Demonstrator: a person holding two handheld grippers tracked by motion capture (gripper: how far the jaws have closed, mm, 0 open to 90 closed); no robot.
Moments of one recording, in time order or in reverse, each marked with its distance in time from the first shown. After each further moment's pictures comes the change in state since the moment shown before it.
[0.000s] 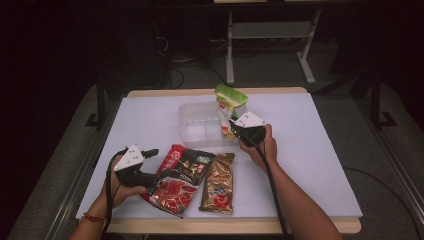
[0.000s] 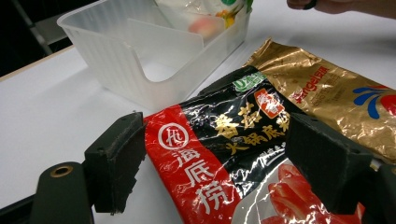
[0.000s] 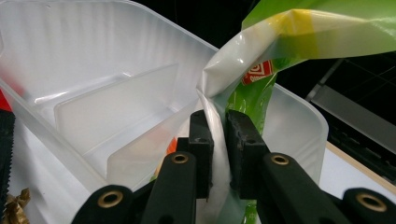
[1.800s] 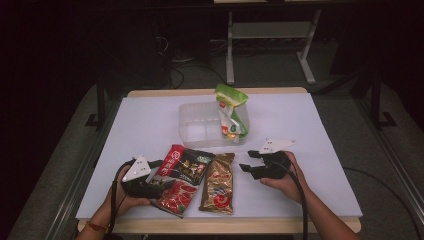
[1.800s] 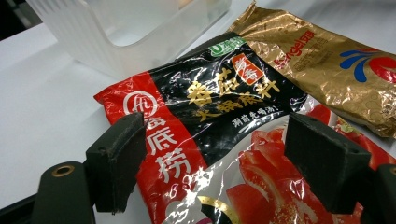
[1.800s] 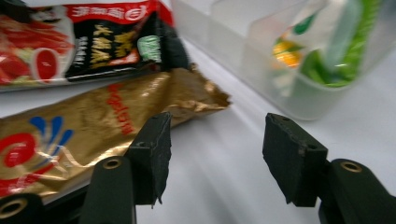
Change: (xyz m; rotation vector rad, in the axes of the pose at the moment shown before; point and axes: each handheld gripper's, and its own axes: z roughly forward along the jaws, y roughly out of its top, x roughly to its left) left arm -0.022 -0.017 0.010 0.074 -0.012 0.016; right arm 0.006 -0.045 -0.088 0.160 0.426 0.136
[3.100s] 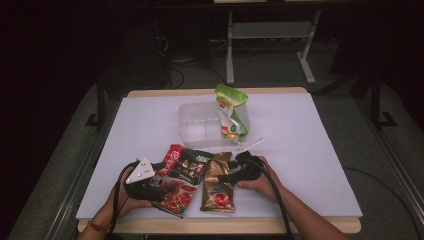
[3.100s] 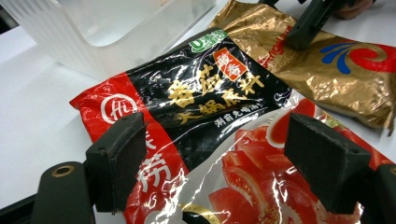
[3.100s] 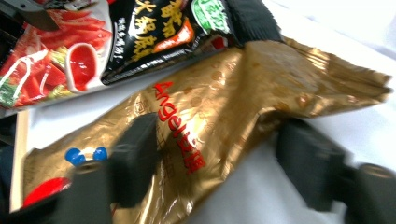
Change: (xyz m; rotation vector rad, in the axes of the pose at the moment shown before) left arm -0.006 0.001 0.004 0.019 -0.031 0.025; right arm 0.015 0.006 0.069 0.141 0.228 0.140
